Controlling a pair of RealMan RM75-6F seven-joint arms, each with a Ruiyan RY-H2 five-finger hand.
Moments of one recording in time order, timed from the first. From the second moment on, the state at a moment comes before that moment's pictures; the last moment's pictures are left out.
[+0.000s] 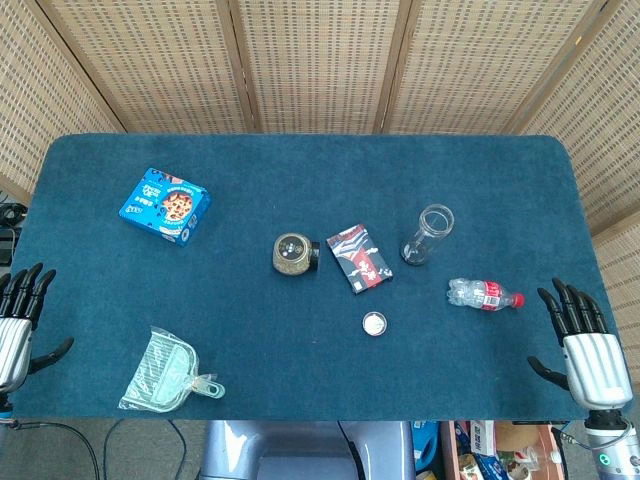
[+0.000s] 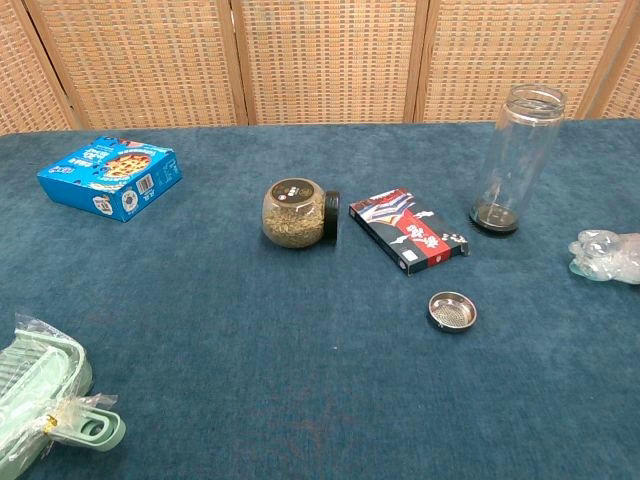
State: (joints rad) left arm -0.09 -1.17 -0.05 -1.59 1.54 1.56 0.12; right arm 0.07 -1.17 0.06 -1.57 -1.60 1.58 -0.07
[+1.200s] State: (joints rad) left arm -0.09 -1.15 -0.04 -1.62 1.53 1.54 0.14; right arm 0.07 -1.17 0.05 -1.60 -1.63 1.58 -0.08
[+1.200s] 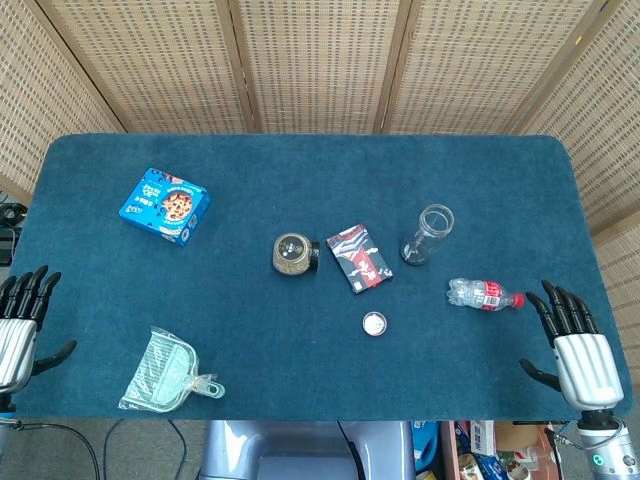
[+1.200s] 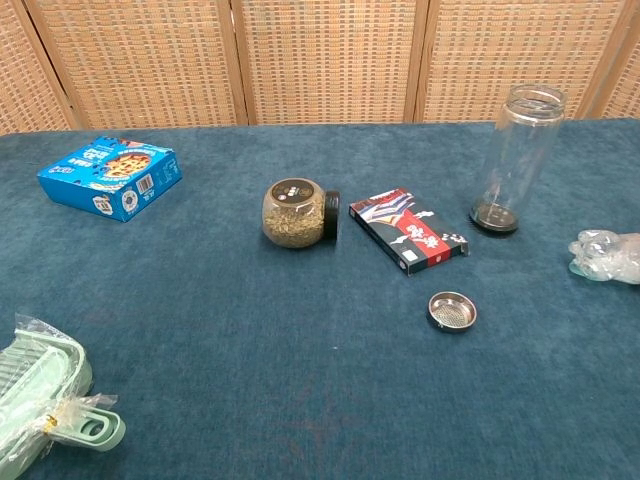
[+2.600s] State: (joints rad) left arm -0.10 -1.15 -0.05 -1.61 1.53 1.52 0.12; right arm 0.41 -1.47 0.12 -1.61 -1.57 1.20 -0.09
